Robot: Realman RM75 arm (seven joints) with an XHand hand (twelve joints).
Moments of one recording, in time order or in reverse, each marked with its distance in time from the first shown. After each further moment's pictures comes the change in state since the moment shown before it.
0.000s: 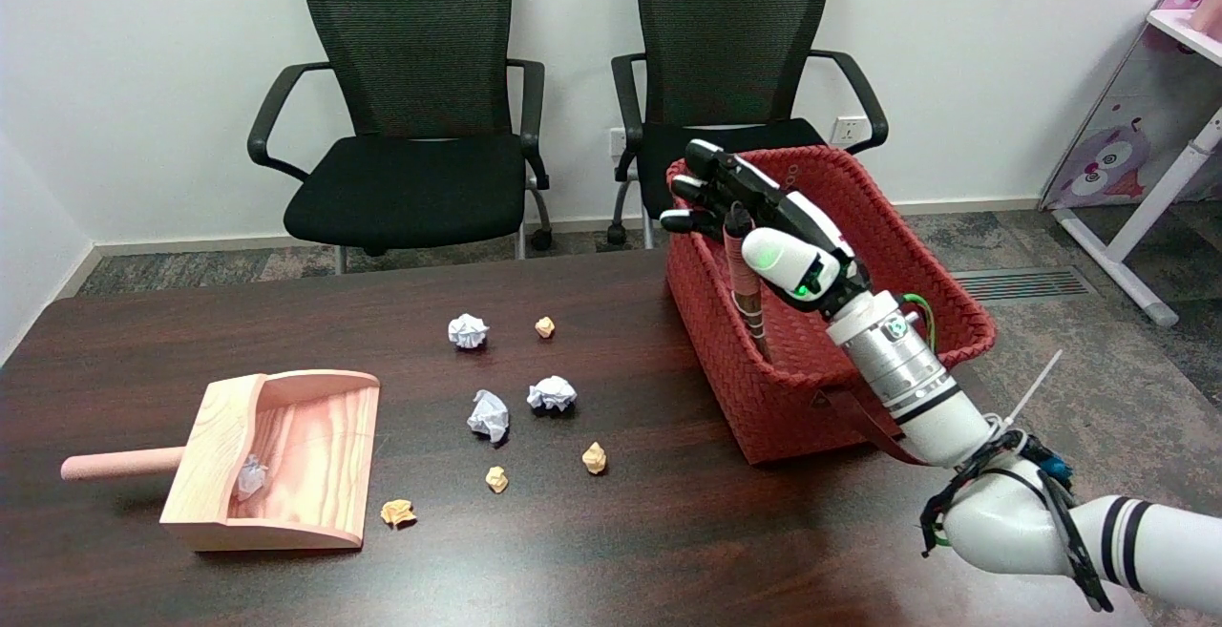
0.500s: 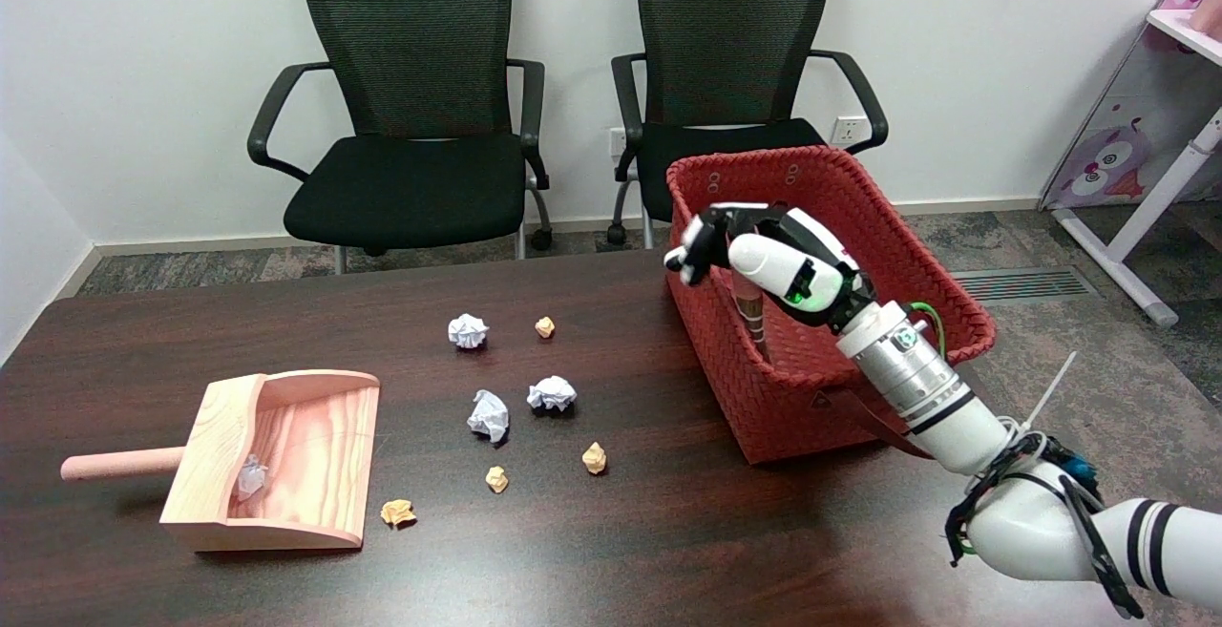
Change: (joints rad) arm -0.032 0.042 0.006 0.000 -0.047 -0.013 0.045
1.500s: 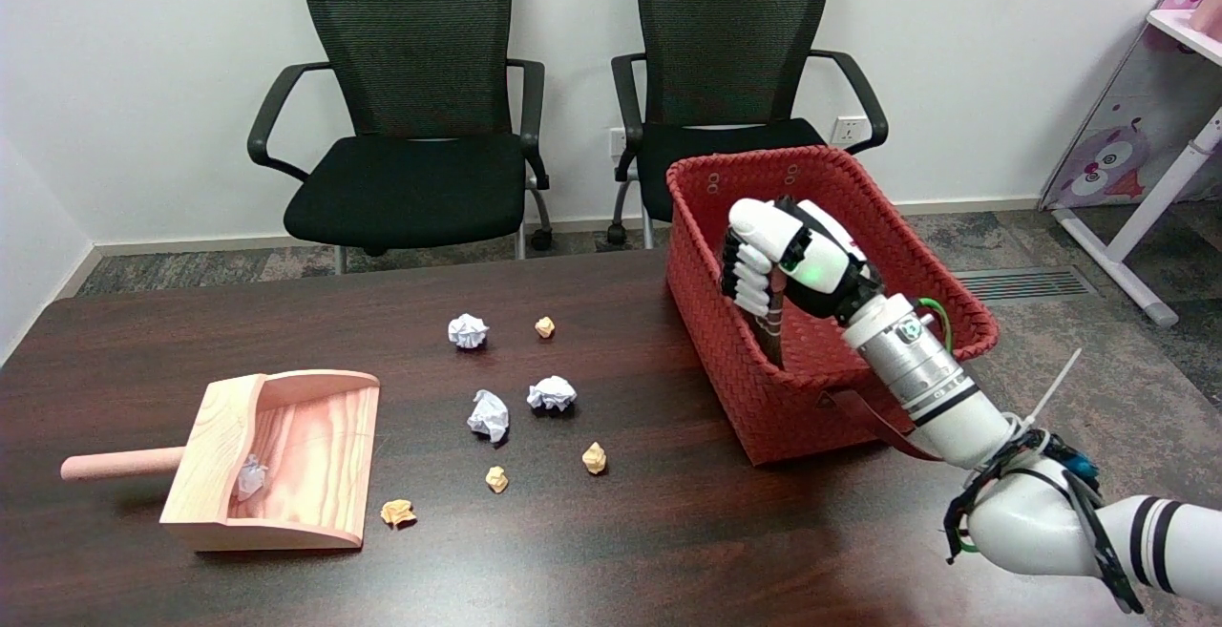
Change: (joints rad) arm 0.000 0.006 0.011 -0.017 0.067 -0.024 -0.055
